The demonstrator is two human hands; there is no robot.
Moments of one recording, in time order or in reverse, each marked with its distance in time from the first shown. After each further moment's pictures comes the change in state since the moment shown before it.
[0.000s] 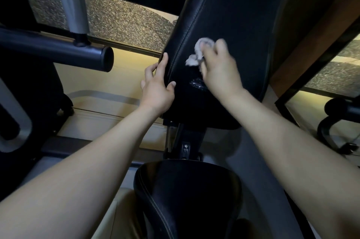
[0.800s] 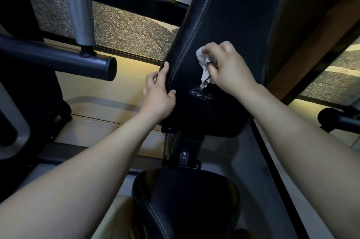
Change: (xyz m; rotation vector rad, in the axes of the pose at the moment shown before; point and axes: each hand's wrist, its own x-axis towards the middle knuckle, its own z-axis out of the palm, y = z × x) left_hand -0.001 0.010 -0.006 -0.024 -0.054 -0.039; right_hand 0.024 0.013 -0.041 0.078 -0.200 0.044
